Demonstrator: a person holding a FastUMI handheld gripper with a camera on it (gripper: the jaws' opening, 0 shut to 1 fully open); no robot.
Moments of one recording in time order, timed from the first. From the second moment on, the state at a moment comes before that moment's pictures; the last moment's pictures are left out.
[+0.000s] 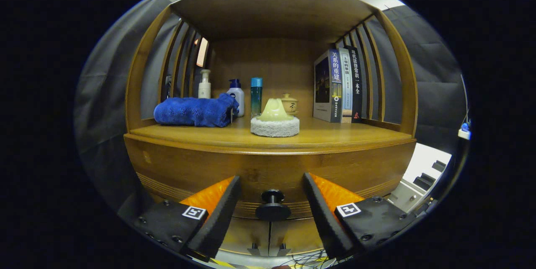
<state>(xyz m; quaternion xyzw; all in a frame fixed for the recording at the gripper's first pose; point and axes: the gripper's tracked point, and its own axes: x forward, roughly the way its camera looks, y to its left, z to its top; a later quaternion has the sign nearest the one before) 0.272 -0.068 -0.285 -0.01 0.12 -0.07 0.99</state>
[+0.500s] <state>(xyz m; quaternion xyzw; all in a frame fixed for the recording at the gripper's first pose) 0.193 -0.065 -0.195 0.01 0.07 -0.06 1.00</state>
